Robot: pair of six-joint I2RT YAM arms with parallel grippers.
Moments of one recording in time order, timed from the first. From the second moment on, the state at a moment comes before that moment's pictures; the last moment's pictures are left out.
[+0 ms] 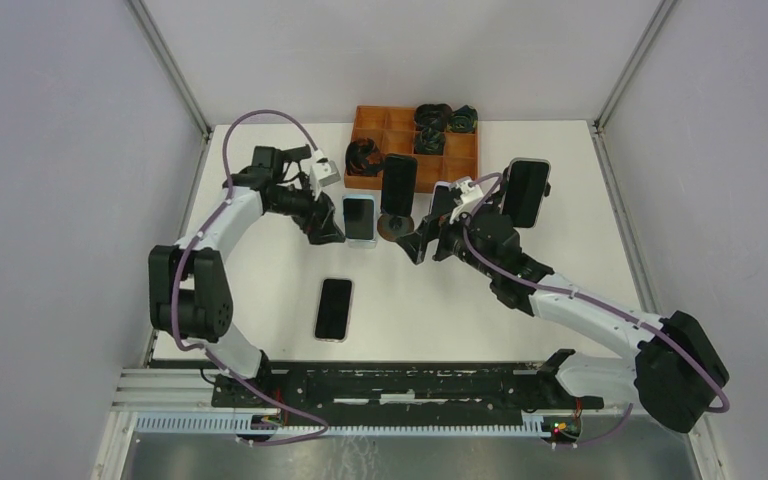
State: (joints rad) left arm -0.09 1.63 1.22 -0.76 0.92 0.83; right arm 0.71 1.19 0.65 0.35 -0.08 0.42
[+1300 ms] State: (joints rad) left arm -0.14 1.86 1.35 -0.63 0.93 0.82; right arm 0.71 1.16 0.63 0.41 -0.21 0.42
